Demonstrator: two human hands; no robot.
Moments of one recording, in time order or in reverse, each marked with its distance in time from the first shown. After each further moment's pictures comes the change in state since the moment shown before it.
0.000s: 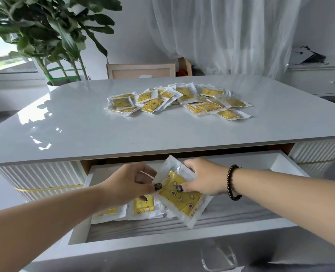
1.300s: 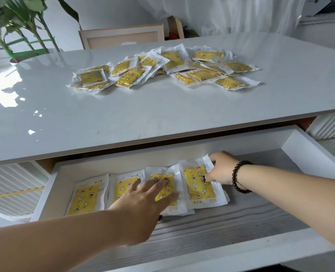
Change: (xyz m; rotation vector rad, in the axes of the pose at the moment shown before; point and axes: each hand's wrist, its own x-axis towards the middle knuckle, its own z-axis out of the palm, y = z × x) left_hand 0.052 -0.056 0.069 1.361 -0.264 0.356; right_hand 0.063 0.116 0.019 0.022 0.070 0.448
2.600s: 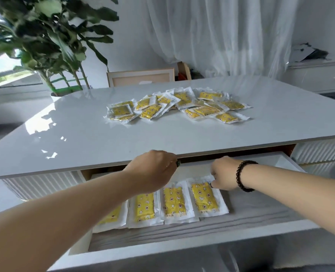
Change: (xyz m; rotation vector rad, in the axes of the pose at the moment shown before) left_hand -0.027 -0.013 -0.124 -0.365 0.367 -0.235; right_hand -0.069 -0.036 -0.051 -0.586 0.052 -0.206
